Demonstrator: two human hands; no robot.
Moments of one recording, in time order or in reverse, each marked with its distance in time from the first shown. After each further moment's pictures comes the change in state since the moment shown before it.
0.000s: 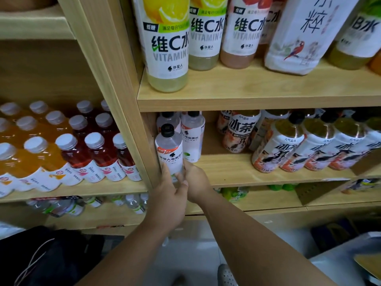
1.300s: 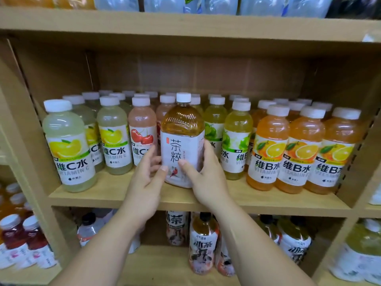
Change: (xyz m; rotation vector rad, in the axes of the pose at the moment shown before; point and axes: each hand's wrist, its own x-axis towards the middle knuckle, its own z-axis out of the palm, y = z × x) left_hand 0.019 0.283 0.065 -0.304 0.300 0.631; right_hand -0.015 -0.036 -0.354 0.243 0.432 -0.596
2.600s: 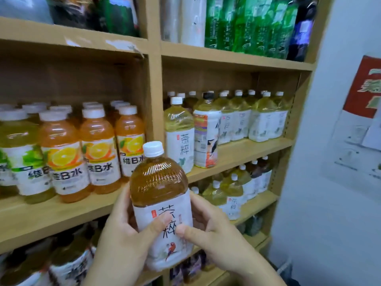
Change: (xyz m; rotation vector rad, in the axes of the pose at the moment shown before) left_hand -0.151 0.131 0.255 -0.456 -0.519 -0.042; right_hand -0.207 0.035 -0.325 0.253 -0.016 0.275
